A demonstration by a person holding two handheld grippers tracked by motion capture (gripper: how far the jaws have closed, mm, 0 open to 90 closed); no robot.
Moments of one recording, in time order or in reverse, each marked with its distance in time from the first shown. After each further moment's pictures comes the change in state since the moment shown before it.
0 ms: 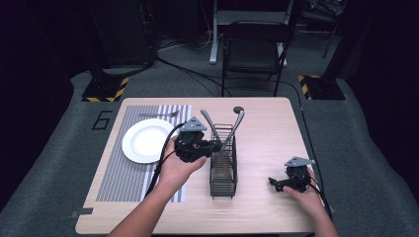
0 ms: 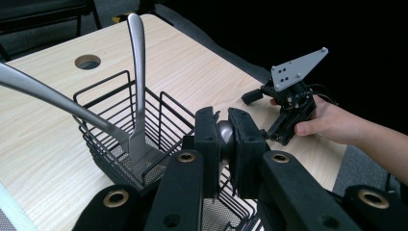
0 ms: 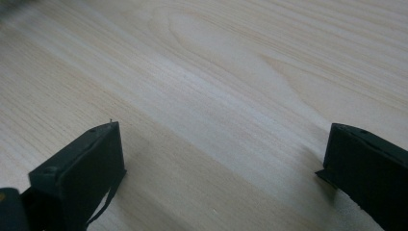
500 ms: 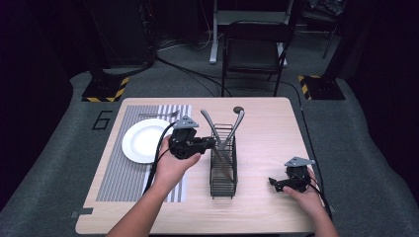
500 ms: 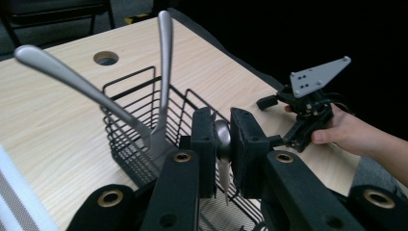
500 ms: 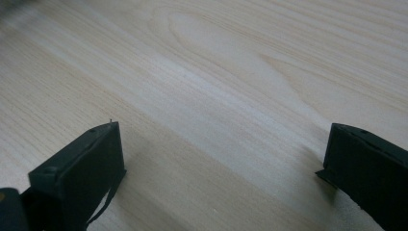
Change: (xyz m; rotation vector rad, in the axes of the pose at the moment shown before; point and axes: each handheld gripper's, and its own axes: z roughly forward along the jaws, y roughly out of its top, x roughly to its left) left arm 0.019 -0.008 -0.002 -0.033 0.020 -0.045; right arm -0.001 0.000 0.000 -0.008 -0.002 -0.007
